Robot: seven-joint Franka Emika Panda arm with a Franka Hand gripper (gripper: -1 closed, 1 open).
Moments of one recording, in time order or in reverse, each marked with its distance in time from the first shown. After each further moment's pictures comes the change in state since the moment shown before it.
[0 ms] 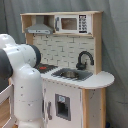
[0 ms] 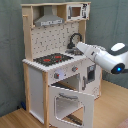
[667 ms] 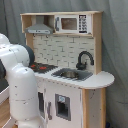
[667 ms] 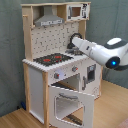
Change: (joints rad) arm -0.013 -0.098 0.000 0.180 0.095 0.000 -0.098
